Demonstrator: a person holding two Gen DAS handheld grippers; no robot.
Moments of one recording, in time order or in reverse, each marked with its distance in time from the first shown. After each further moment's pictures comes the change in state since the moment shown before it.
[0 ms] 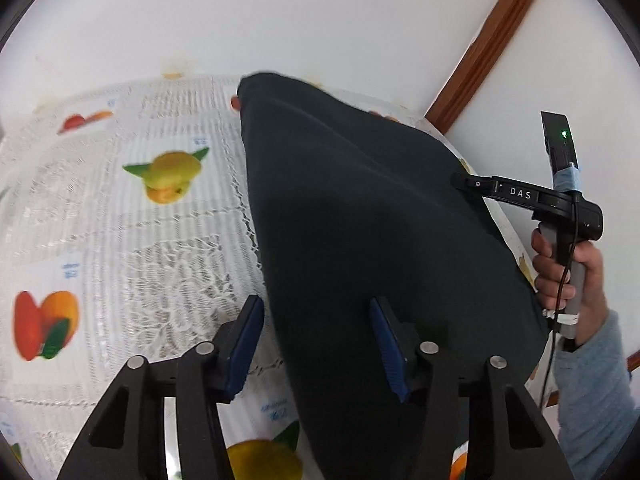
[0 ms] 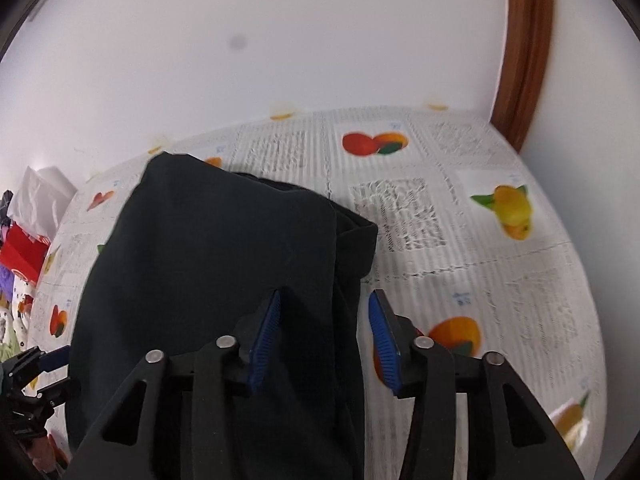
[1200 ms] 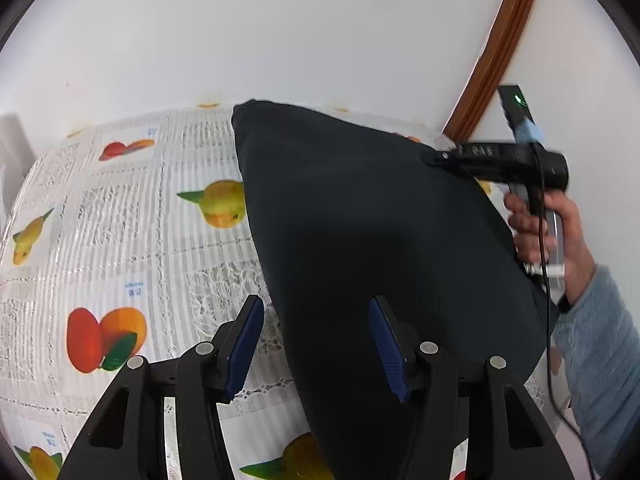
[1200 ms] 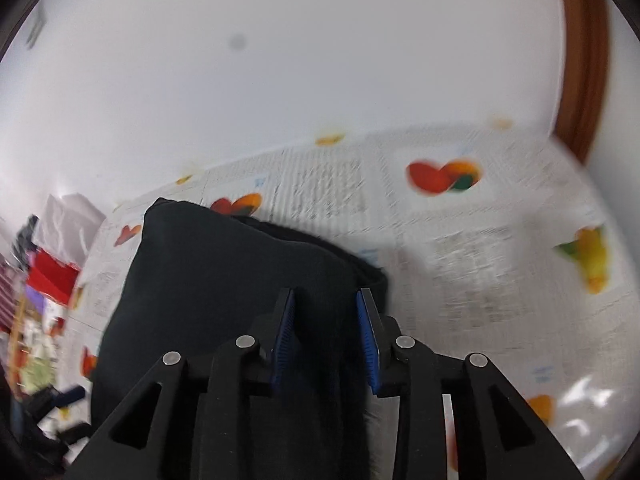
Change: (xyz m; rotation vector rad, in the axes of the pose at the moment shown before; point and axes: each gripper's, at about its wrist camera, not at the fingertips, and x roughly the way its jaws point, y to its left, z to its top) left arm -0.036 0.008 -0.007 0.050 -0.076 0.111; right arm 0.052 0.026 0.056 0.037 0.012 0.163
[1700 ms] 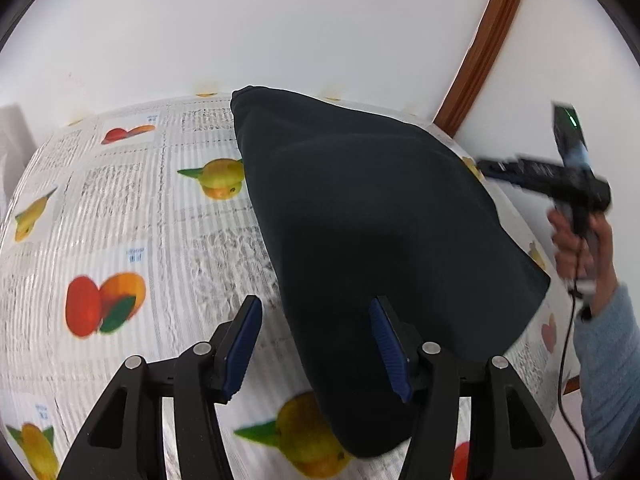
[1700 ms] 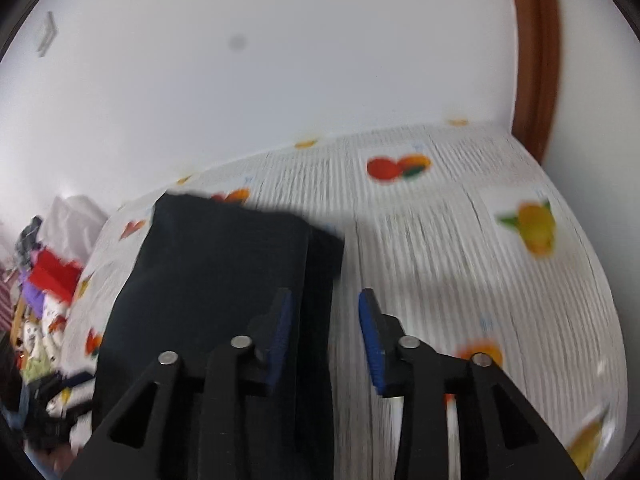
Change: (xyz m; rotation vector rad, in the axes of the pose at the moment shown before) left arm -0.019 -0.001 -0.030 0.006 -0.003 -0.030; right arm -0.091 -0.021 -0.071 -0.001 -0.071 -0.046
